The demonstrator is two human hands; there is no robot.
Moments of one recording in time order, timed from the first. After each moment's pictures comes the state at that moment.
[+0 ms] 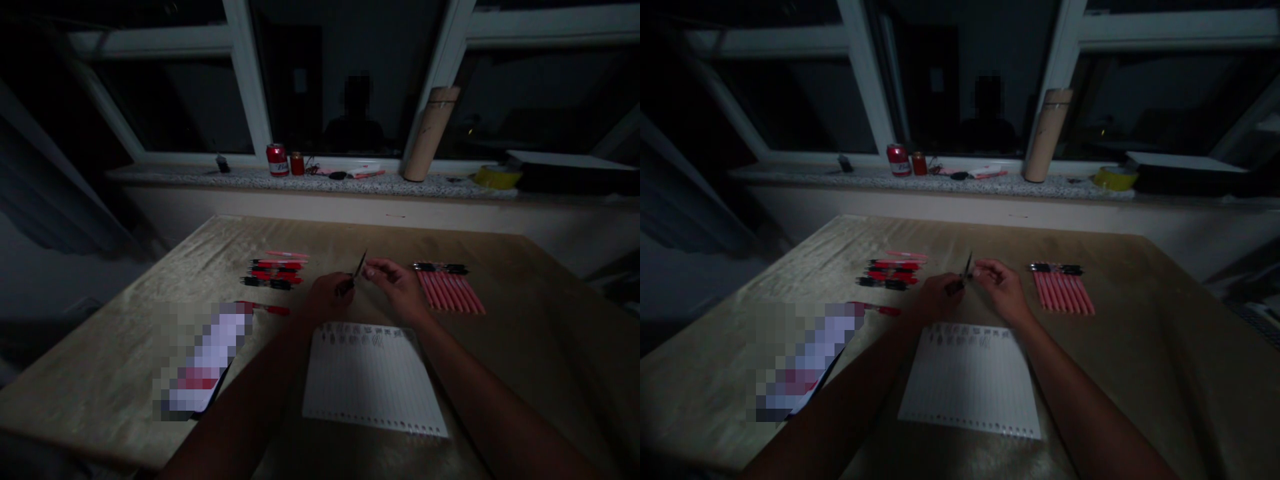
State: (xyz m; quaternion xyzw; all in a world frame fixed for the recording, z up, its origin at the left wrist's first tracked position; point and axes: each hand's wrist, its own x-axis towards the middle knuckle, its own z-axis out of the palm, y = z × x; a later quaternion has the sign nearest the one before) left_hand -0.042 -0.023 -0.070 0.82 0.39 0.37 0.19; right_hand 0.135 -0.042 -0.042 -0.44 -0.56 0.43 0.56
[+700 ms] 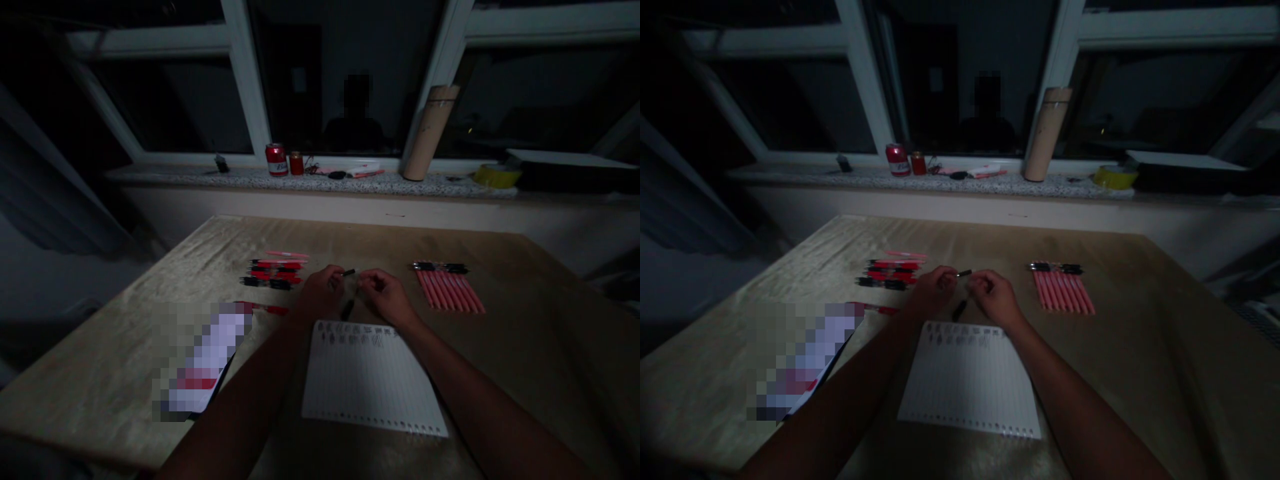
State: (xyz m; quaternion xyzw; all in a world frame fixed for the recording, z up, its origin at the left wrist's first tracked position) left_hand -0.049 -0.019 -0.071 0.79 0.43 0.39 0.19; right_hand 0.130 -0.034 -0.081 -0.49 -0.64 0.33 0.49
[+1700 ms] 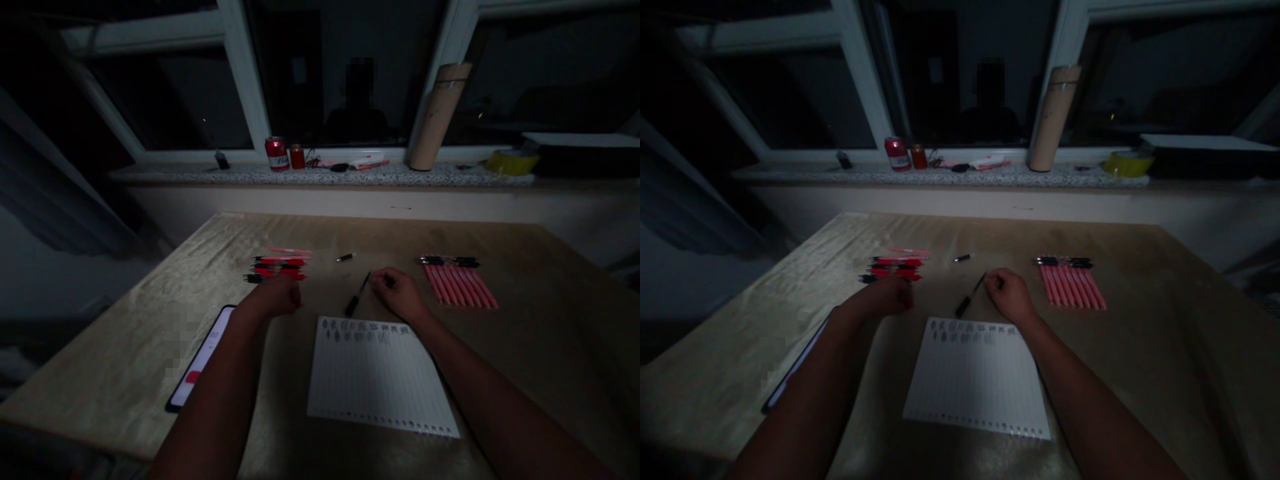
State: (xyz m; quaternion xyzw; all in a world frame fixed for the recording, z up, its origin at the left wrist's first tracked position) left_hand -0.142 -0.024 -0.035 0.82 0.55 -0.04 0.17; right_hand 0.152 -0.027 -0.095 -0.55 -0.69 0.20 0.42
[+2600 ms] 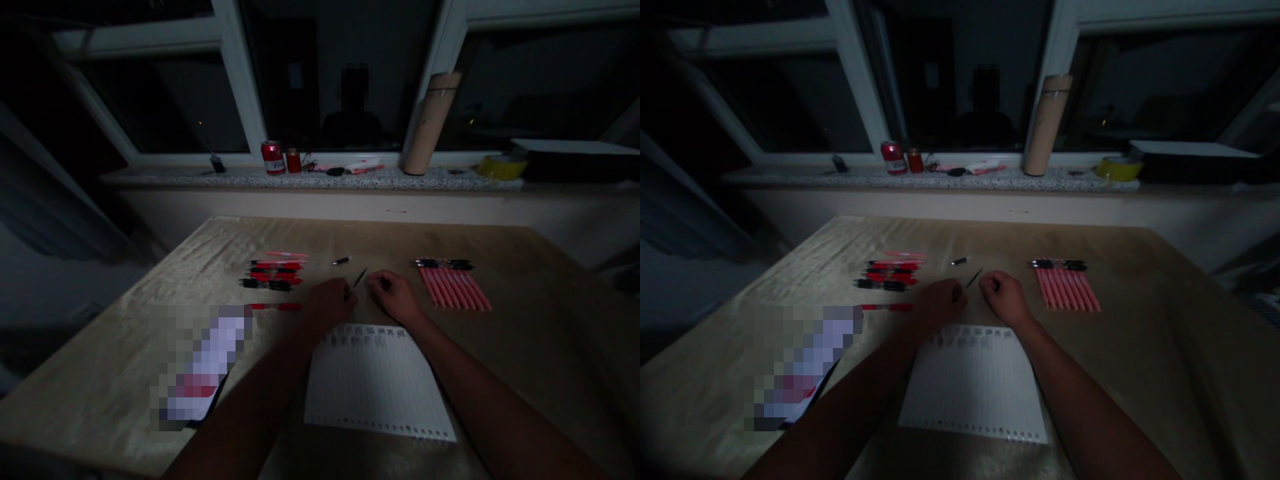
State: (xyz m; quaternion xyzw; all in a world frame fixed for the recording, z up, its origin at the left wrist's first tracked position) left_hand -0.029 -0.034 -0.067 0.81 0.55 0.18 0.10; right_hand 0.151 -0.025 -0.096 -0.56 -0.69 0.19 0.42
